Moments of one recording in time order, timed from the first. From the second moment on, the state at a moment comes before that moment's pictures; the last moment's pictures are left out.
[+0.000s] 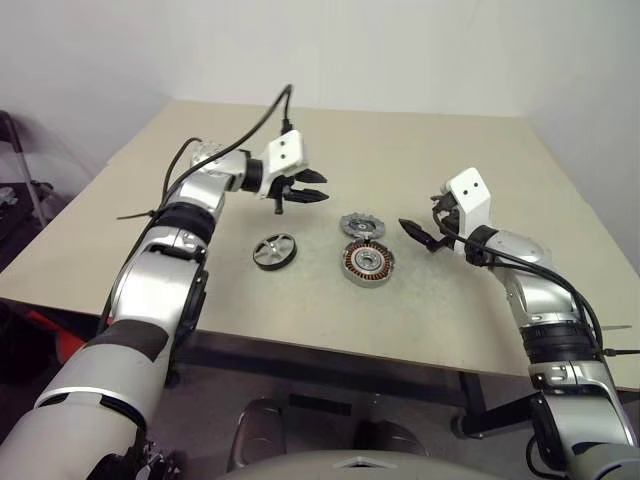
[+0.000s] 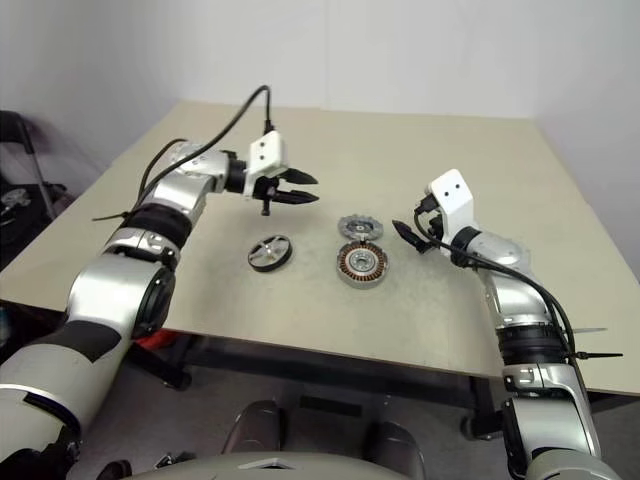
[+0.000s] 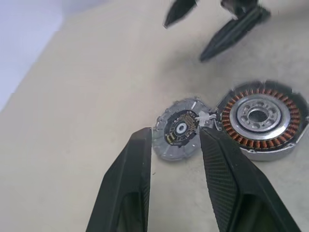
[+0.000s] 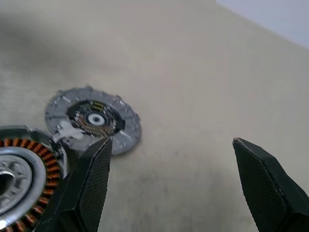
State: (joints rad) left arm -1.12 0.33 -0.08 1.00 0.04 -0.19 -1.31; right arm -0.48 -0.56 -0.04 0.27 0.14 0.29 0.66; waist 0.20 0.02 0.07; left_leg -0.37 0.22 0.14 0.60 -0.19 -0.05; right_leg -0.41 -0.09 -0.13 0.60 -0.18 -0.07
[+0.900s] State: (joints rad) left arm -0.53 0.36 -0.01 0.09 -0.29 0.44 -0.96; right arm -0.55 -0.56 0.01 0.55 0.05 0.26 0.70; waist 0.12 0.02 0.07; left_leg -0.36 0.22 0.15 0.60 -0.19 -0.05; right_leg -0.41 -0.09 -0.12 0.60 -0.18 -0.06
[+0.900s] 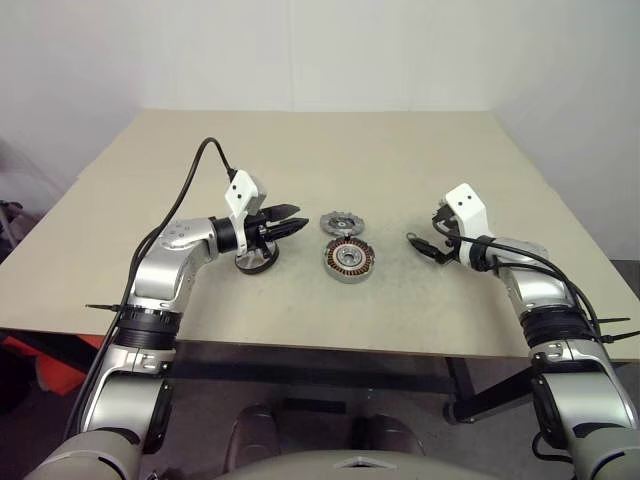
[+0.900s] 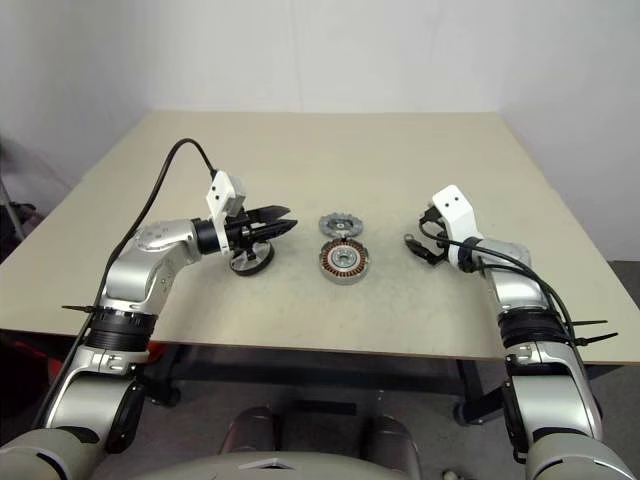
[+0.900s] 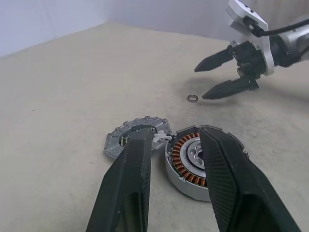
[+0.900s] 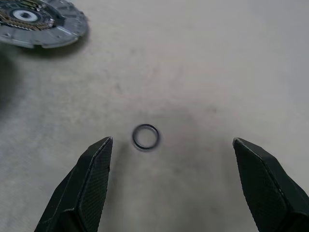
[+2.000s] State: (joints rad) left arm -0.50 0.39 -0.01 0.05 -0.30 0.43 -0.90; right arm -0.62 -0.49 0.00 0.70 0.04 0.28 0.66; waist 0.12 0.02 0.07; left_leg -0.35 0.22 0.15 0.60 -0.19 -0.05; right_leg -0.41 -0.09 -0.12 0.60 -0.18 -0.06
